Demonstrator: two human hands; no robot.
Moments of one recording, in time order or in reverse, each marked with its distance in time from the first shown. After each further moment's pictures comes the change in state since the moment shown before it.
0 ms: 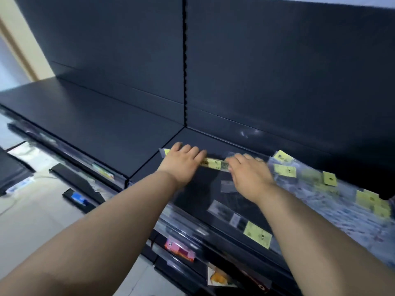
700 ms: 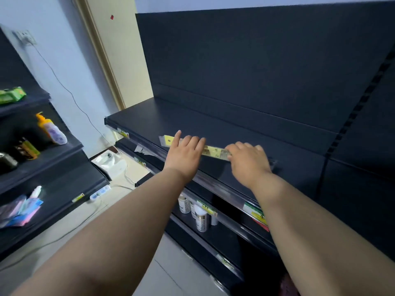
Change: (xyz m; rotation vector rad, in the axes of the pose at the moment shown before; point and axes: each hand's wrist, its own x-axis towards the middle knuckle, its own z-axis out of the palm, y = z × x) left_hand -0.134 -0.392 0.113 -0.010 0.046 -0.360; right_hand 0.265 -0.372 -0.017 0.146 0.135 -0.069
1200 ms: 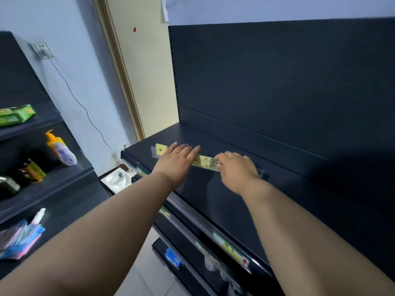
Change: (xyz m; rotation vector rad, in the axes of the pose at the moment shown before) left_hand 0.150 -0.224 0.105 0.035 -0.056 0.048; right_hand 0.263 -0.103 0.072 0.125 -0.074 -0.090
